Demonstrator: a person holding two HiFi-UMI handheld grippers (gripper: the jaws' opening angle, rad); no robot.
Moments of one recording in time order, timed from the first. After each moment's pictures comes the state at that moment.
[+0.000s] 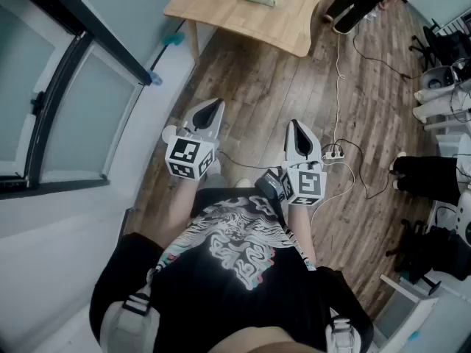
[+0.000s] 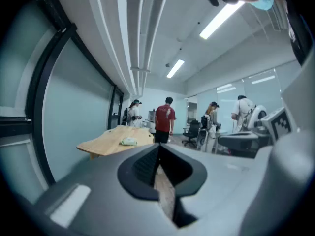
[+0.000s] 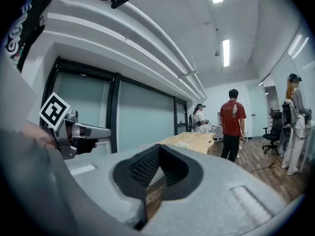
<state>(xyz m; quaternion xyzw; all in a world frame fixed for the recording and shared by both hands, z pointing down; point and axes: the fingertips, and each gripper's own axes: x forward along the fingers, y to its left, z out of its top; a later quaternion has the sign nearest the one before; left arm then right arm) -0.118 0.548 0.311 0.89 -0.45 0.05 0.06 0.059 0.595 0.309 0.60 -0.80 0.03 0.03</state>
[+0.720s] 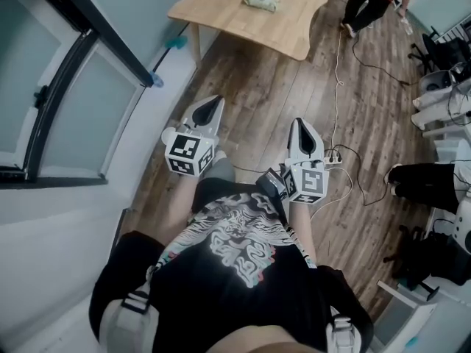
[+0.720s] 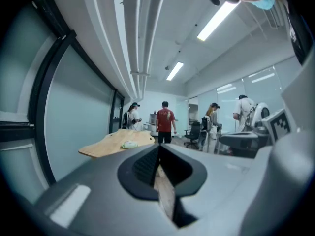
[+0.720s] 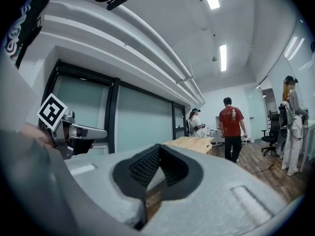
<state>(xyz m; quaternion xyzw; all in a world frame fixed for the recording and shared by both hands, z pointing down) -0.113 0.565 0.297 0.89 -0.45 0.04 0.05 0.077 0.612 0.295 0.61 -0.79 0.01 0.01</state>
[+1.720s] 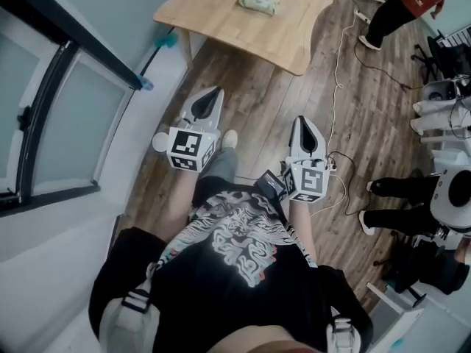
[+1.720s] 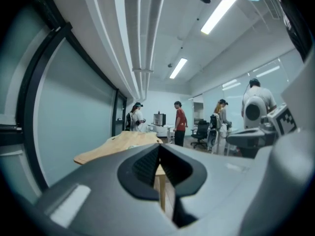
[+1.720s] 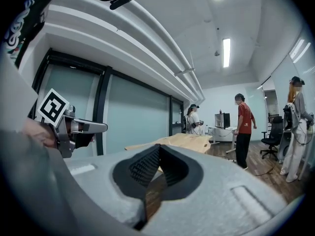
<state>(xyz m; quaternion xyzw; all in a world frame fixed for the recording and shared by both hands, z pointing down) -0.088 0.404 0.315 0.88 -0.47 0.05 0.03 0.108 0.461 0.321 0.62 -0.79 0.01 0.04</state>
